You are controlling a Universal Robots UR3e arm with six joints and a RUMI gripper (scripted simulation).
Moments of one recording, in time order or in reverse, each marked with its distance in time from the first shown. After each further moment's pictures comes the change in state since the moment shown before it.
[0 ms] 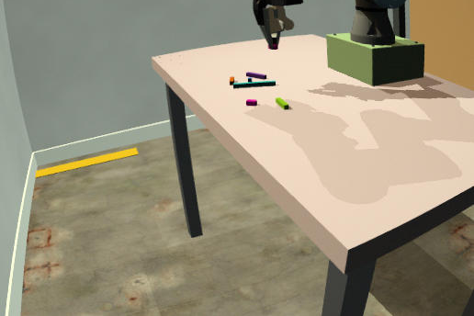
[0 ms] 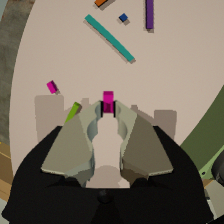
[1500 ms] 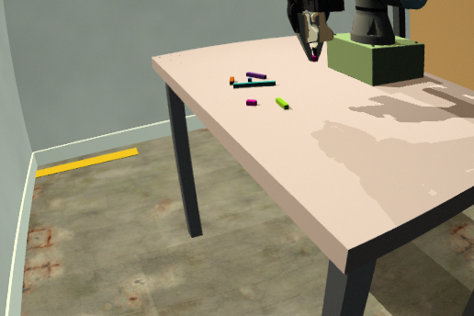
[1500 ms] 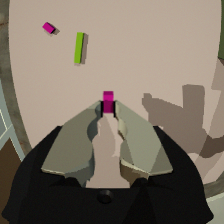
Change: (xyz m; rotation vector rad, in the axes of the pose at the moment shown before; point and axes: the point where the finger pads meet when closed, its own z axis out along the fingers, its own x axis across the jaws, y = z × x) arm -0.047 0.137 0.000 -0.001 -0.001 0.401
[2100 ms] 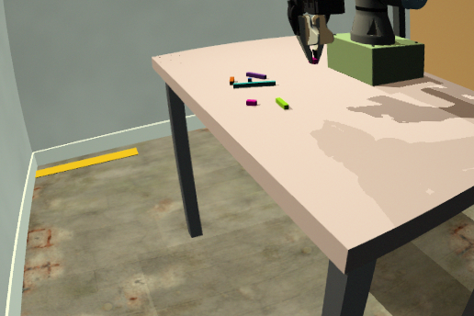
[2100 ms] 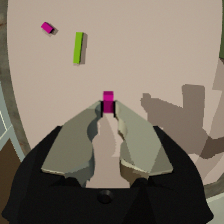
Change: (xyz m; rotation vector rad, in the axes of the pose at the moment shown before) arm 0.000 0.001 0.005 0.002 0.001 0.003
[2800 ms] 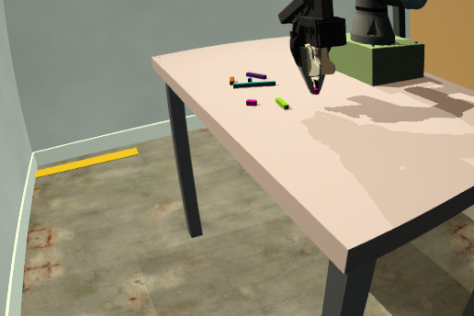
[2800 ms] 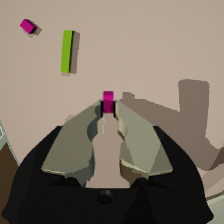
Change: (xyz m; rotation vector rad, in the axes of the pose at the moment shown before) arm 0.000 0.001 0.062 0.000 0.003 0.000
